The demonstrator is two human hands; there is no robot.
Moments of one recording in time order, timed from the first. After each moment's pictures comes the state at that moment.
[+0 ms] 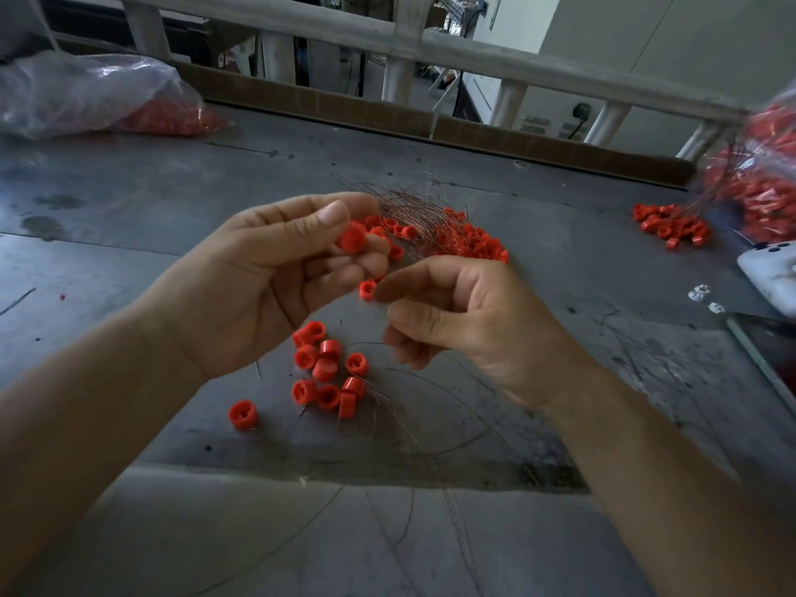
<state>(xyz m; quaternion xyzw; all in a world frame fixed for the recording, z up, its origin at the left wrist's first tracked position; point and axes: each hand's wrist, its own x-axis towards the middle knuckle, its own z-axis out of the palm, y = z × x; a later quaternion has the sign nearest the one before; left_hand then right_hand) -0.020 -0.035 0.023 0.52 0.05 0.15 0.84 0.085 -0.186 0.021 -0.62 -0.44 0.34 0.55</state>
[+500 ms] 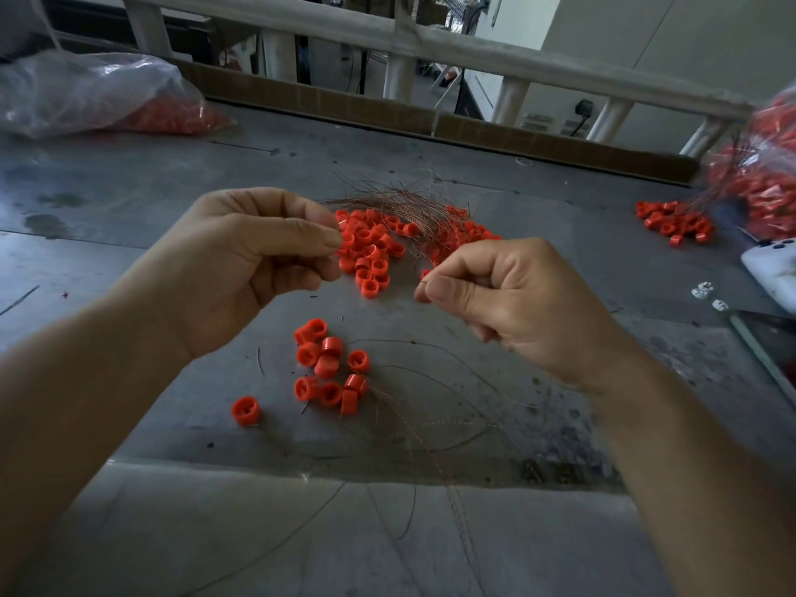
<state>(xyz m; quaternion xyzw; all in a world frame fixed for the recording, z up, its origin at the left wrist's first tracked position) -0.024 -0.025 0.030 0.63 0.15 0.20 0.73 0.099 -0.197 0.034 -0.71 -0.50 0.18 0.46</state>
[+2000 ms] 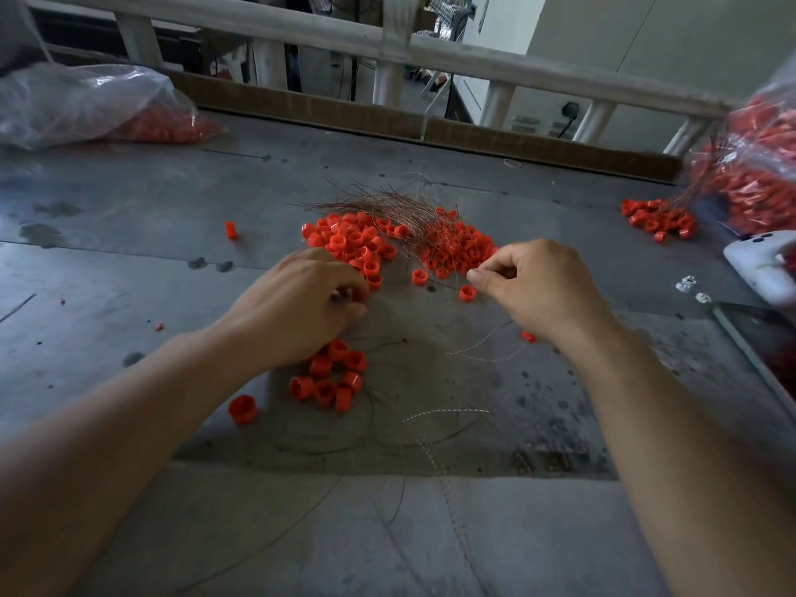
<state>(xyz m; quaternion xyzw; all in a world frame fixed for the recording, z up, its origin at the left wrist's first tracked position) 0.008 -0.024 -0.021 0.96 0.11 0.16 0.19 0.146 -0.202 0.009 -0.90 -0.35 -0.03 0.25</state>
